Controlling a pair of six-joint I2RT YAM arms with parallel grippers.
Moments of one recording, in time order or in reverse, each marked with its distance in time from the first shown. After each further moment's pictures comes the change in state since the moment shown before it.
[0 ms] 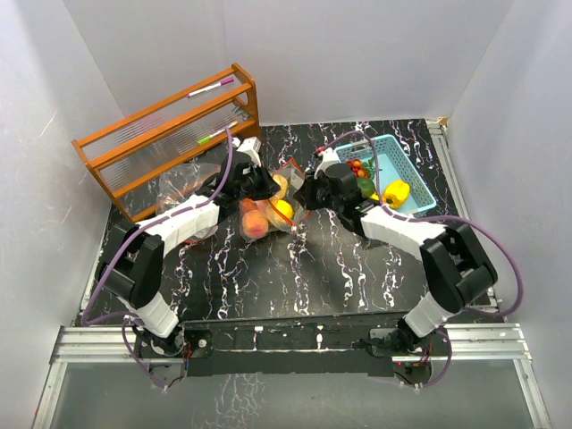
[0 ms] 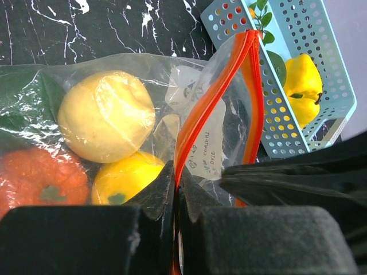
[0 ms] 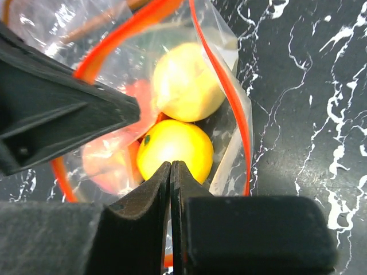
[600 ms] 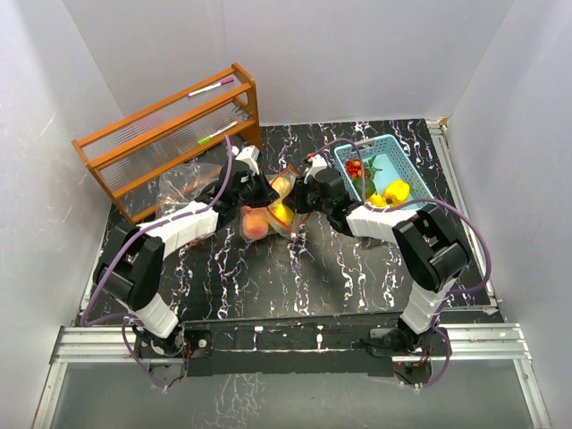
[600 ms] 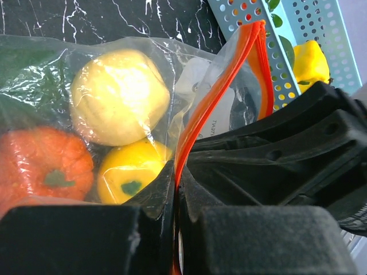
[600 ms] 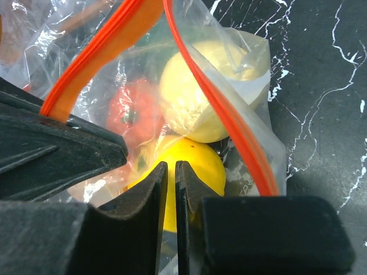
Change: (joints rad) left arm 0.000 -0.017 -0.090 0.060 0.018 -0.016; right arm 0.014 0.211 0.012 0.179 -0.073 0.048
